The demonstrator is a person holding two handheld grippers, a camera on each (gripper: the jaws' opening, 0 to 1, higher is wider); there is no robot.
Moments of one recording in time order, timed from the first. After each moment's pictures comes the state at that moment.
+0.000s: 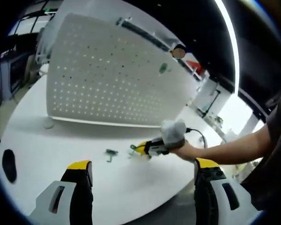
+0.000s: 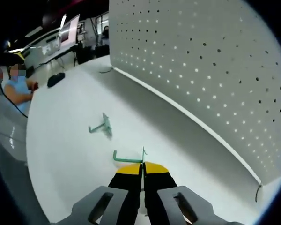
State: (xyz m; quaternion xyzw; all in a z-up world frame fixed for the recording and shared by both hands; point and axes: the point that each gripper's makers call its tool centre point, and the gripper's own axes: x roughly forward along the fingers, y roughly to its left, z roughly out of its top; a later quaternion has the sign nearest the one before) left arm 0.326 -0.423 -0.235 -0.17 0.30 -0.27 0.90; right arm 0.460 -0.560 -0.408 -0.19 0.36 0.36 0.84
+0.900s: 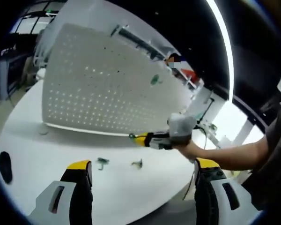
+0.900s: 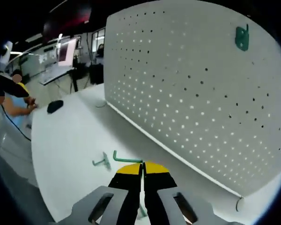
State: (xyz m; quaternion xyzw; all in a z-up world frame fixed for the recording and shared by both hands) left arm 0.324 -0.433 -0.204 -0.20 0.26 -0.29 0.90; right arm 0.474 -0.553 -0.300 -0.17 0.27 0.34 0.89
